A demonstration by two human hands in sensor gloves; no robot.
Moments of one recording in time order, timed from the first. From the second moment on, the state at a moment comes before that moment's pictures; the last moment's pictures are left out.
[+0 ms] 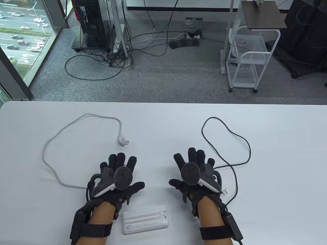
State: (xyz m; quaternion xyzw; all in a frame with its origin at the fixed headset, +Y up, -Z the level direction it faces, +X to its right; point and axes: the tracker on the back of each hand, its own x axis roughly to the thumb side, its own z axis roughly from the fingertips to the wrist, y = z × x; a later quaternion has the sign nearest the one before) left_hand -0.187 -0.722 -0.302 -0.09 -0.14 0.07 0.98; right_hand 0.093 -0.717 -0.310 0.14 0.10 0.98 0.13
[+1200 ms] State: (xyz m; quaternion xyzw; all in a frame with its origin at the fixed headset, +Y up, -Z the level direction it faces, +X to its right) left_hand -0.243 -0.732 -0.313 -0.09 -0.03 0.06 0.99; right_hand 0.099 -0.716 -0.296 0.12 0.14 0.97 0.14
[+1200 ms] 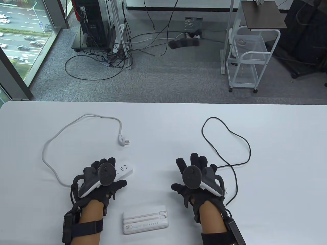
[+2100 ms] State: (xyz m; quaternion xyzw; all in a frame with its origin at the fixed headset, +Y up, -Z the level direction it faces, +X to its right) left_hand -0.246 -0.745 -0.321 -0.11 -0.02 0.07 0.99; right_hand 0.097 -0.723 -0.298 0.11 0.17 0.97 0.12
